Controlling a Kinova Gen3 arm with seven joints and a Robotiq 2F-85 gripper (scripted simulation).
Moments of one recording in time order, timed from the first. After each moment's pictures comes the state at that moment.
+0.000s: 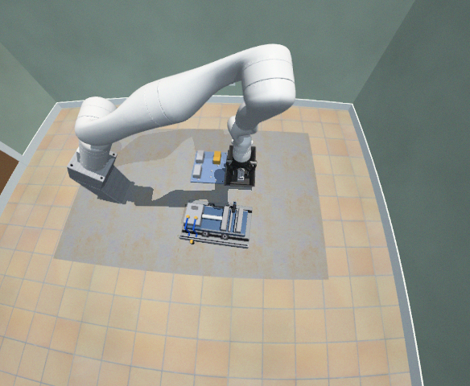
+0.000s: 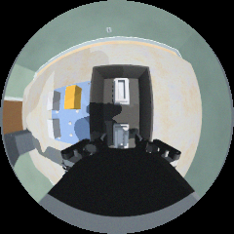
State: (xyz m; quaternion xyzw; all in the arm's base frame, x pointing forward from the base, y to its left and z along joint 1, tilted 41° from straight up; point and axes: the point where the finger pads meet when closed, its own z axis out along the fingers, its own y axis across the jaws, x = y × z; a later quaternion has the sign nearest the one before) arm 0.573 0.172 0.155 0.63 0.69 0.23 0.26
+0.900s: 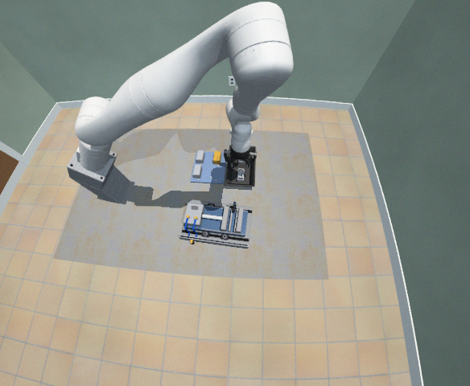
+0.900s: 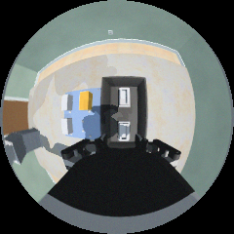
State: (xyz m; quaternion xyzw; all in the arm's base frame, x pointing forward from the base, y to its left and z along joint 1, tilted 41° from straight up) arm 0.526 0.174 0.198 0.64 0.69 0.22 0.26
